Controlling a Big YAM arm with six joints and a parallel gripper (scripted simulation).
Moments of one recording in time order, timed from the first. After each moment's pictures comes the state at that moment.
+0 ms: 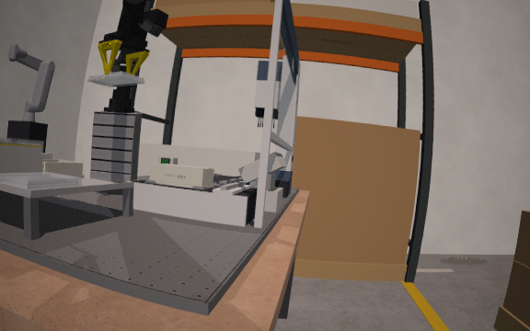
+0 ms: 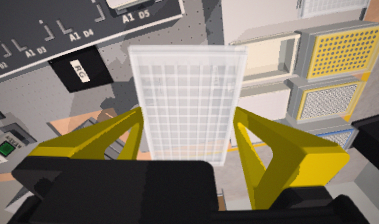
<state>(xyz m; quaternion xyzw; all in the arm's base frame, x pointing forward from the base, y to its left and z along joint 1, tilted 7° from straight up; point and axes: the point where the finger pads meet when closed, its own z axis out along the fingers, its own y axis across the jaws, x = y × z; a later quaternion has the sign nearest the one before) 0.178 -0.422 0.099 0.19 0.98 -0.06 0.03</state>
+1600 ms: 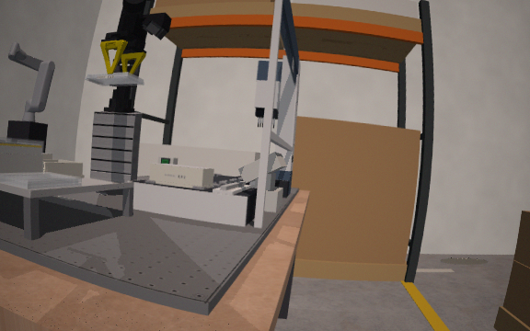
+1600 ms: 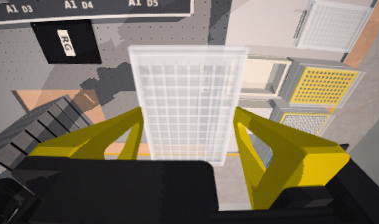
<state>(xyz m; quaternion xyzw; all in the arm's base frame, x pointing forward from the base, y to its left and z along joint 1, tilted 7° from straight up) 0.178 -0.422 0.099 0.07 1.00 -0.06 0.02</state>
